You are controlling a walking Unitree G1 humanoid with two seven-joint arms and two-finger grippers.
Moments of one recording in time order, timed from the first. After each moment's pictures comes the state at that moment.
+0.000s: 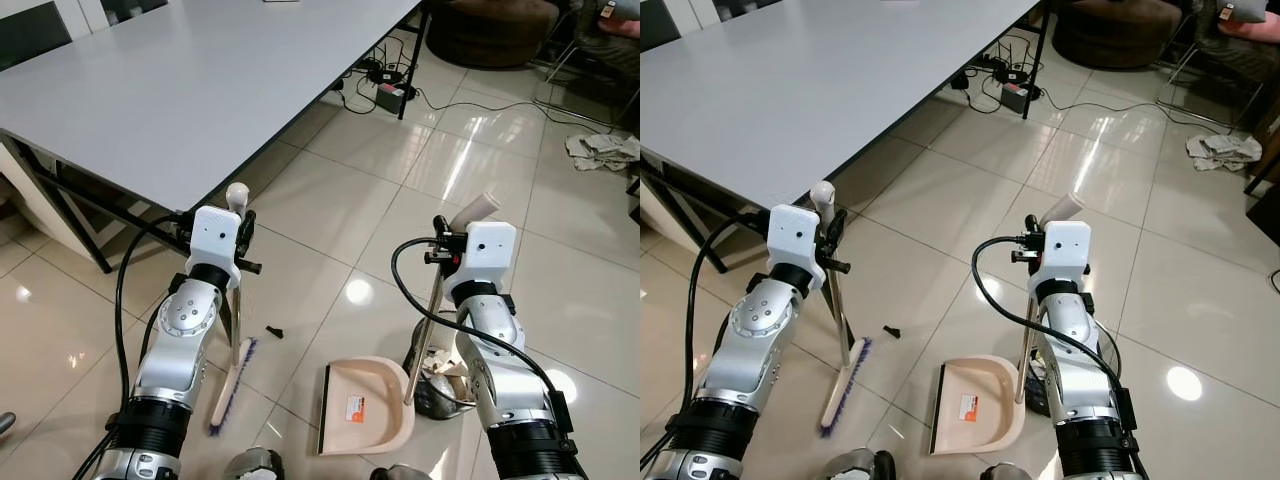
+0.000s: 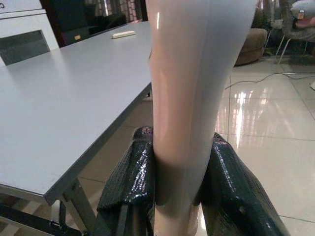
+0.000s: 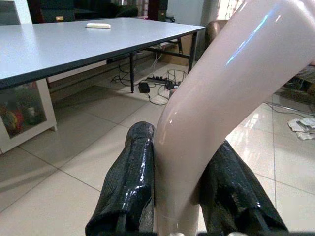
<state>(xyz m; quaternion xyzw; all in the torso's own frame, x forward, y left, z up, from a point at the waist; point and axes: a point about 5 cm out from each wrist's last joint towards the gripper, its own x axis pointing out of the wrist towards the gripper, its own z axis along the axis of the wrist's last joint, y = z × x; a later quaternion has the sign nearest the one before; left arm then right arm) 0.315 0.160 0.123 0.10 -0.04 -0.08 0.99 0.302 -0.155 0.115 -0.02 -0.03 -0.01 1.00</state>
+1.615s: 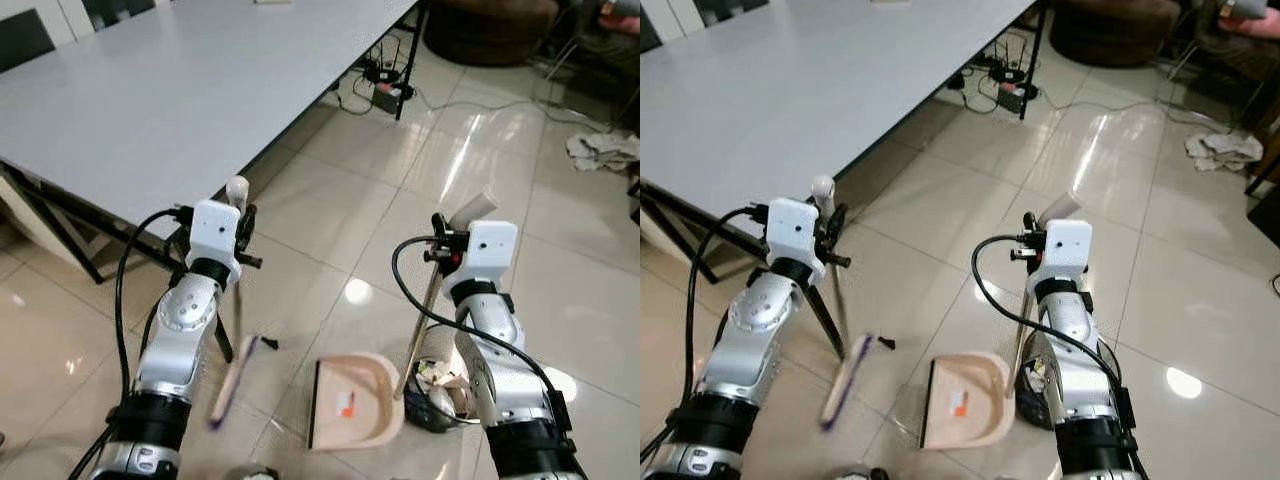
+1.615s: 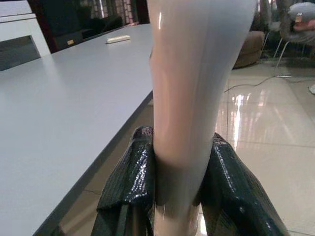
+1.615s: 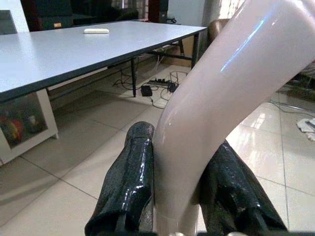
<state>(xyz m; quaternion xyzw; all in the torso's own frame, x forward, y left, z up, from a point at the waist) 0.319 0.160 0.128 0.10 -0.05 -0.09 0.99 0.303 -0.154 0.116 -0.01 -0.04 0.00 1.00</state>
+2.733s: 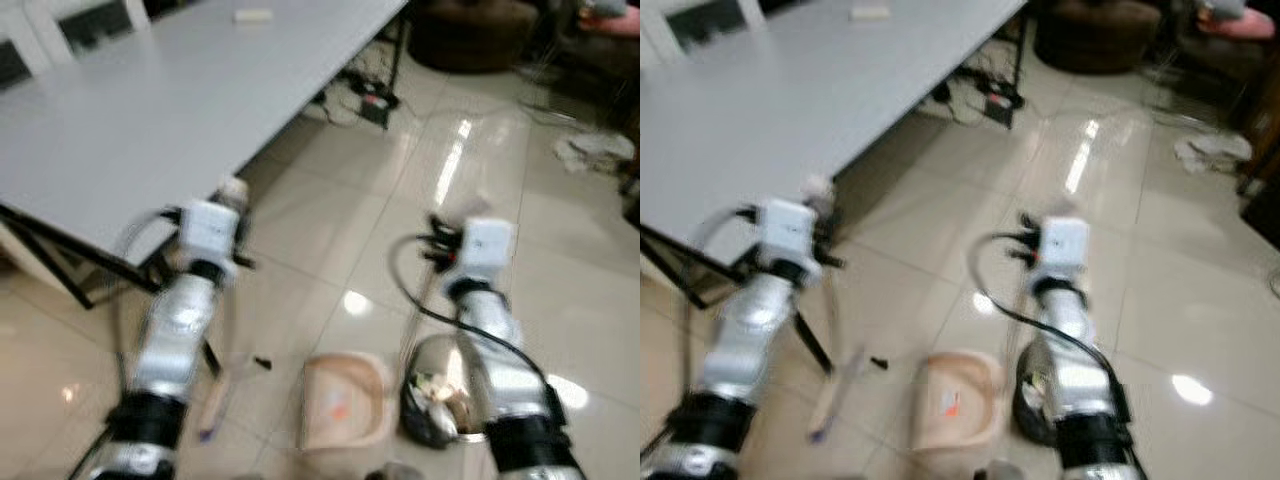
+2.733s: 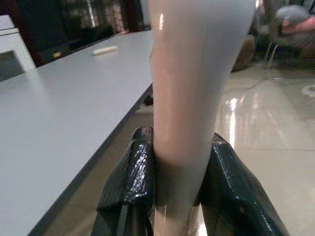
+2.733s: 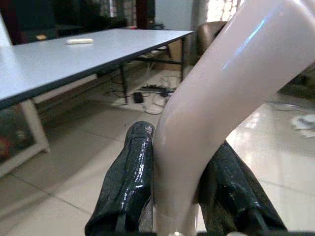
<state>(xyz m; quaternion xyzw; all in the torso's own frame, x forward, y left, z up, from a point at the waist) 0.318 0.157 0.123 0.09 -0.04 -0.10 0.99 0.306 -0.158 0.110 0.00 -0.02 -0.01 1.00</state>
